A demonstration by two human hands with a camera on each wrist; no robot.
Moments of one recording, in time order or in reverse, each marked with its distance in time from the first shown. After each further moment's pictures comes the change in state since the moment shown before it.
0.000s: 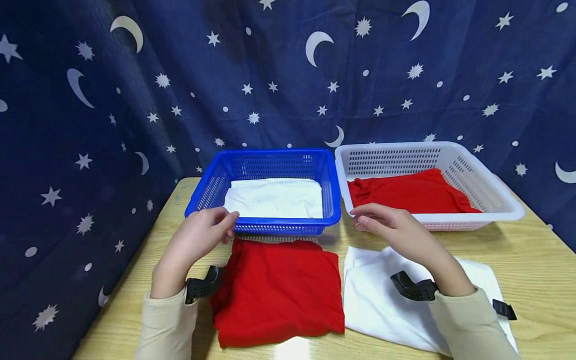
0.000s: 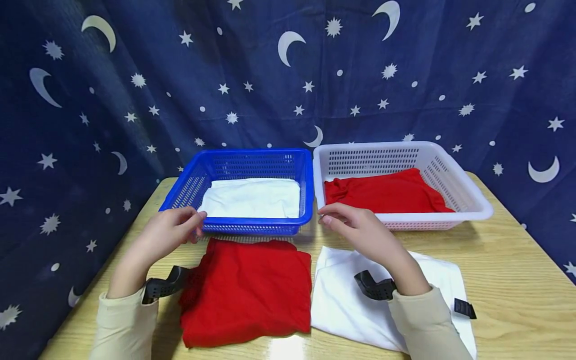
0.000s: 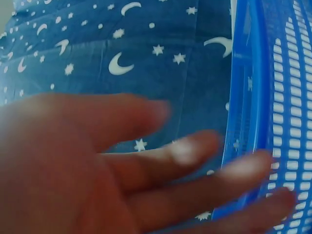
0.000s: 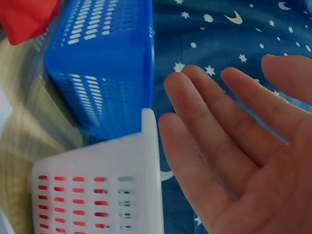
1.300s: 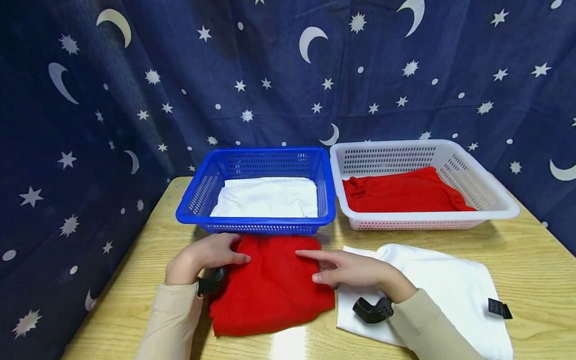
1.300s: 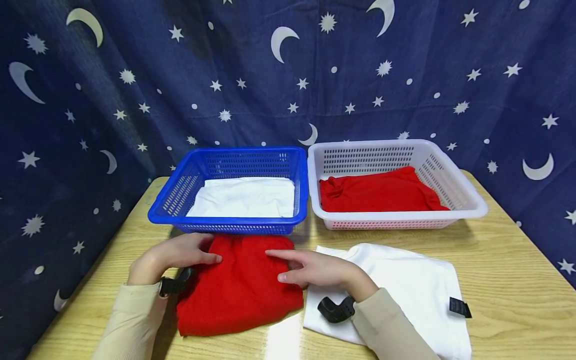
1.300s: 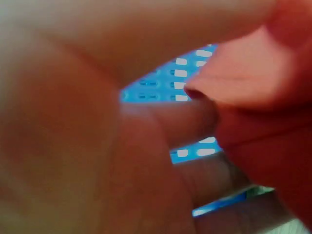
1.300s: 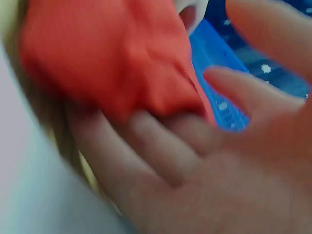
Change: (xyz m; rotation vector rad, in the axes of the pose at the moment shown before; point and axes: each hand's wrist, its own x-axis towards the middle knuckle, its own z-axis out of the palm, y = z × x) left_hand 0.024 -0.026 0.056 0.011 -0.429 -0.046; right_hand 0.007 0.019 0.086 0.431 -0.617 0.131
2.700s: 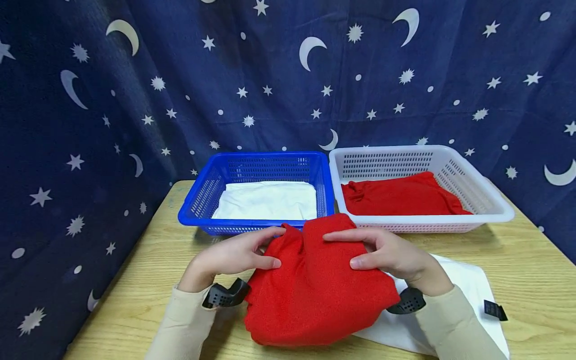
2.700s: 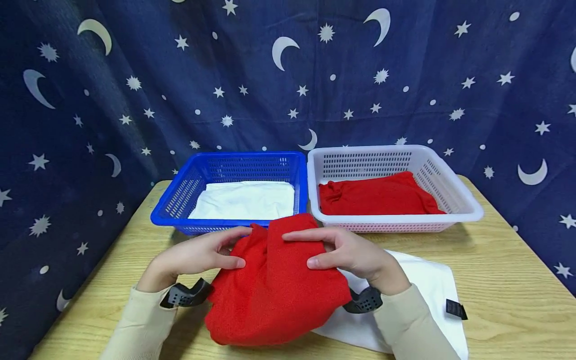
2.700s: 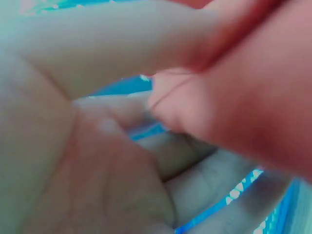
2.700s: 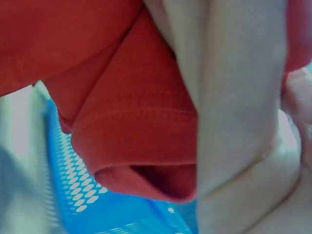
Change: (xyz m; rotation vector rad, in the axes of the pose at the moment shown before) left_hand -0.021 0.059 0.001 -0.325 -0.167 0.380; right_hand -0.059 -0.051 -0.027 0.390 -0.028 -0.306
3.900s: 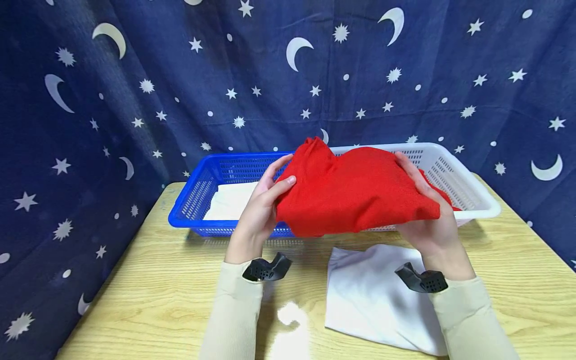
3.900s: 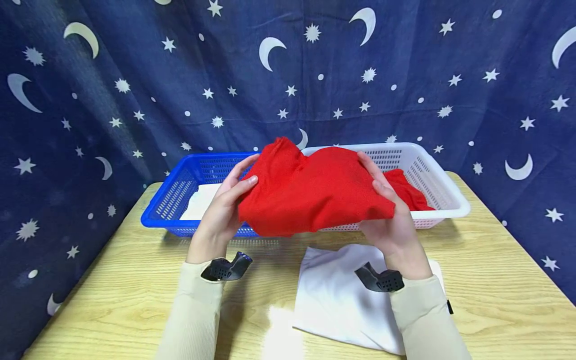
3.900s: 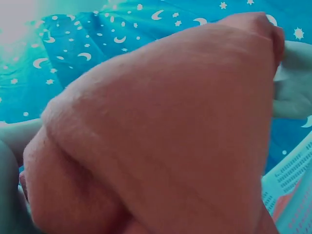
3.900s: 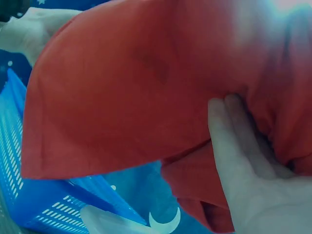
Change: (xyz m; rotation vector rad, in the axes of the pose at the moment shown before) left_hand 0.074 0.066 0.005 -0.999 0.403 0.466; right_hand -0.029 -0.024 -0.049 0.644 0.134 -0.718
